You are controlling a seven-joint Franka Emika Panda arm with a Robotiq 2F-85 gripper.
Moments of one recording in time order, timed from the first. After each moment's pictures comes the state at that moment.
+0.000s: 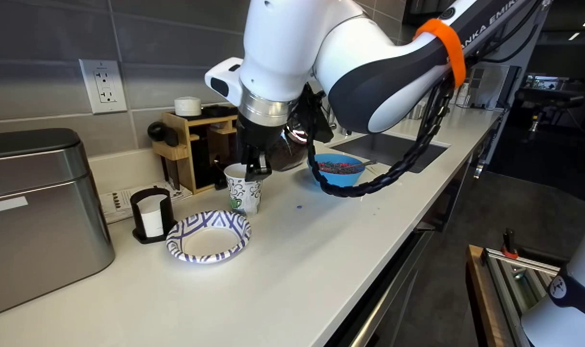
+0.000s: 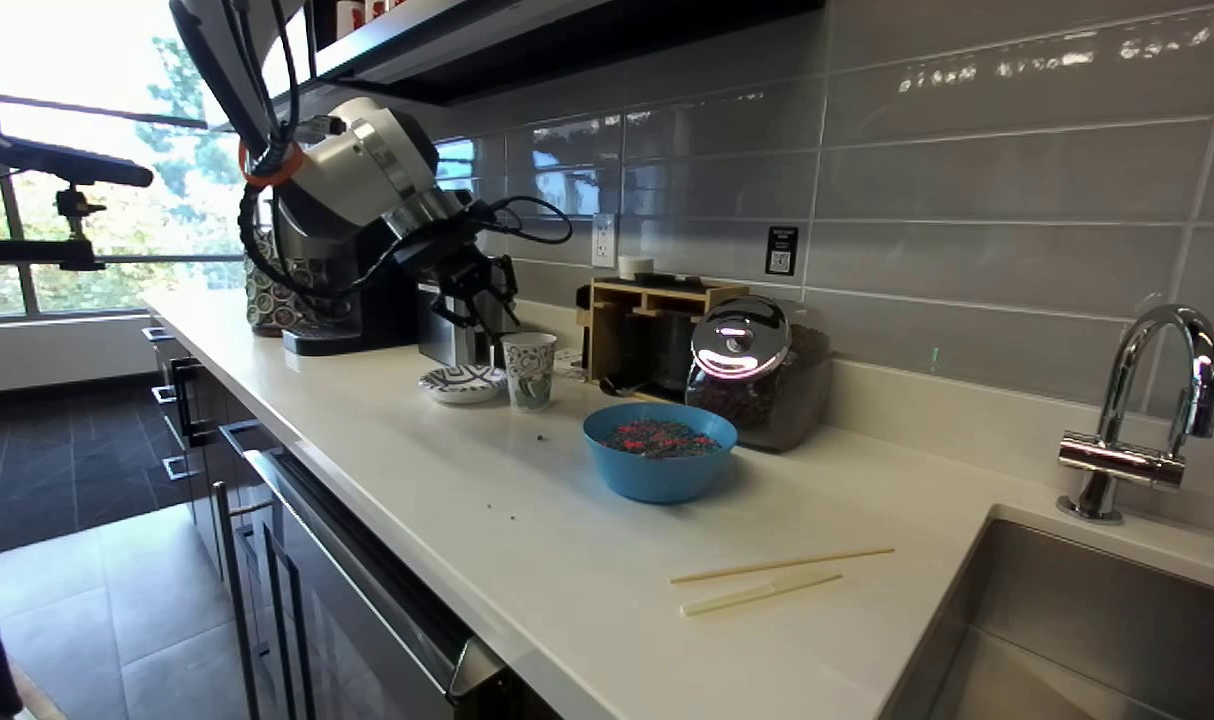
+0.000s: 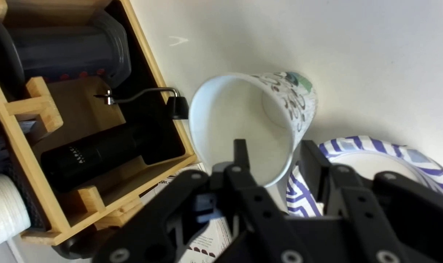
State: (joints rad) arm 0.09 0.08 0.16 -2.20 -0.90 2.49 0.06
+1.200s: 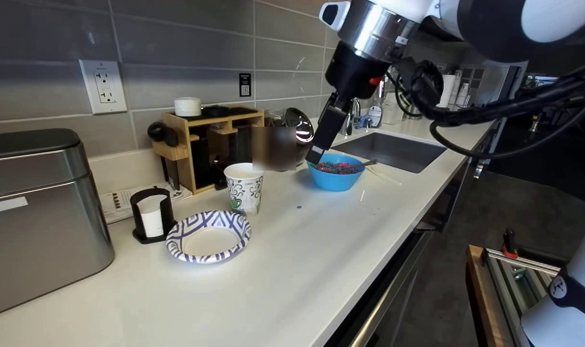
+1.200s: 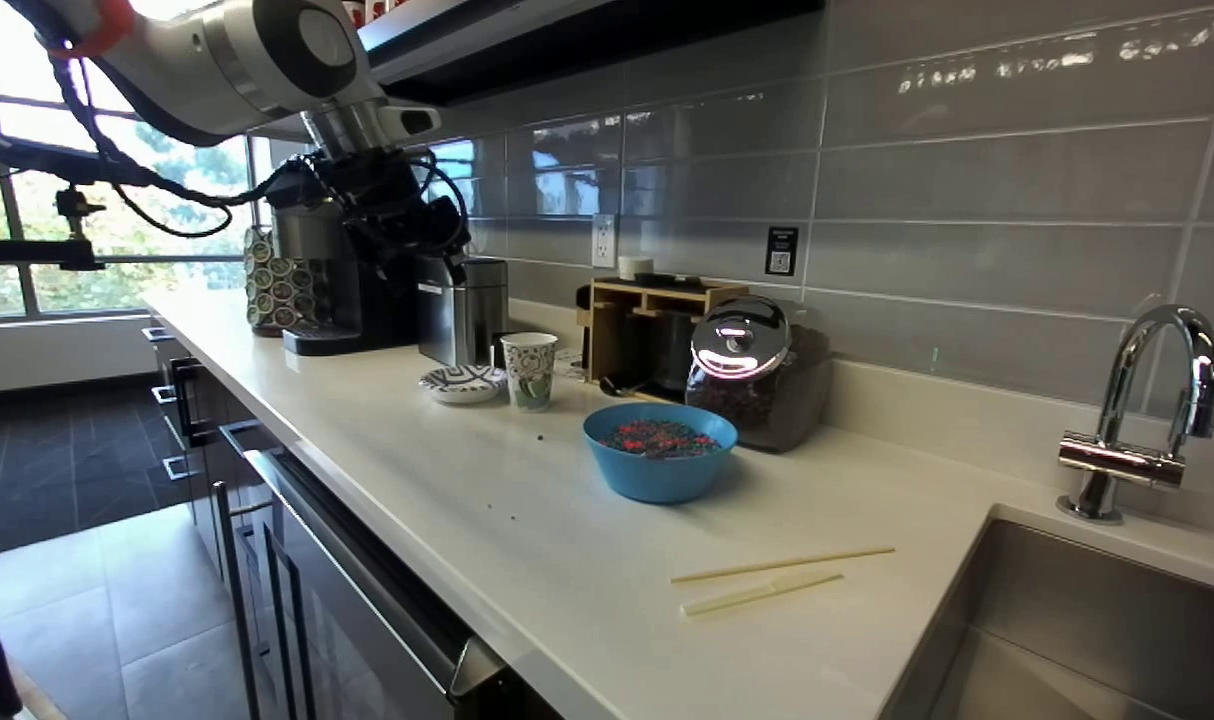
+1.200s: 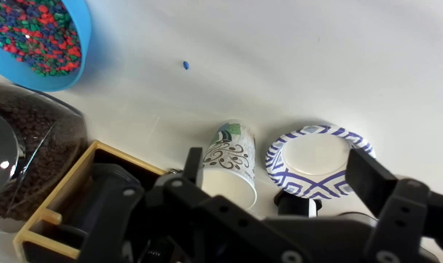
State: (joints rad) arm 0.09 -0.46 0.15 -2.58 -0.28 2.48 0.20
